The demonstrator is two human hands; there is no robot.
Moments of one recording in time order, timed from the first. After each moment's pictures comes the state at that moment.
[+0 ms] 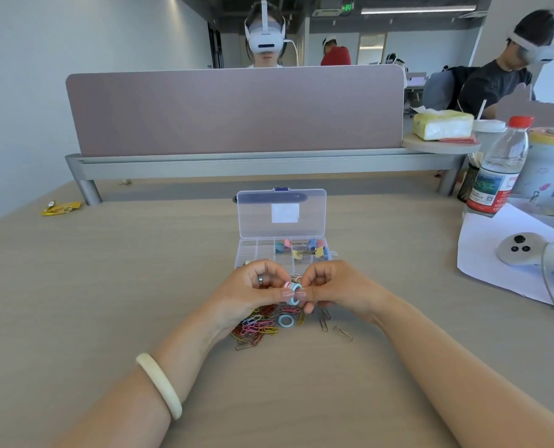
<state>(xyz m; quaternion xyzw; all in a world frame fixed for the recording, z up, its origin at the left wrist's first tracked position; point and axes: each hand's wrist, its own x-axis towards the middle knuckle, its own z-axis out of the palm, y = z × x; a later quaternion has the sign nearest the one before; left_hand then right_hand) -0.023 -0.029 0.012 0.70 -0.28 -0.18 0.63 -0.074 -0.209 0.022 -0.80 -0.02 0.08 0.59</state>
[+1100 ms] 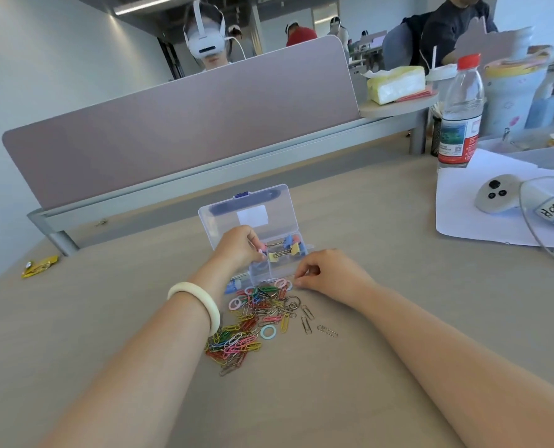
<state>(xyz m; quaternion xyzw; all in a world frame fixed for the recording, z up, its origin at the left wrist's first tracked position) 0.064 -0.102 0.040 0.93 -0.22 -0.06 0.28 -0.057 -0.242 -0.006 -0.92 0.06 -0.08 0.37</state>
